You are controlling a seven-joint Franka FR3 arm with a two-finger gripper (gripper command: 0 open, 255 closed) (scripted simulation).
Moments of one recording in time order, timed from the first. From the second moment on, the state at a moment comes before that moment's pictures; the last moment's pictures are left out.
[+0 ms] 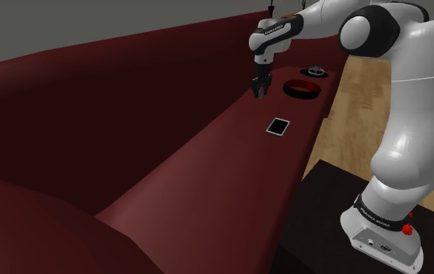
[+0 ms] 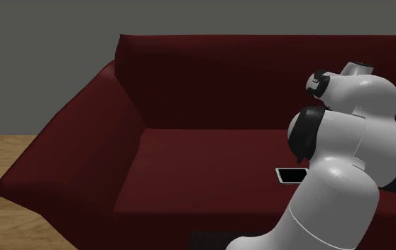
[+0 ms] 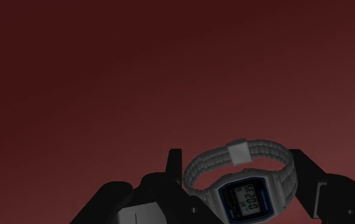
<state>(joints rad) -0.36 0.42 0.00 -1.55 0.04 1.91 -0.32</state>
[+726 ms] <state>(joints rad) -0.36 0.47 0.00 -1.61 0.04 2.01 -0.32</state>
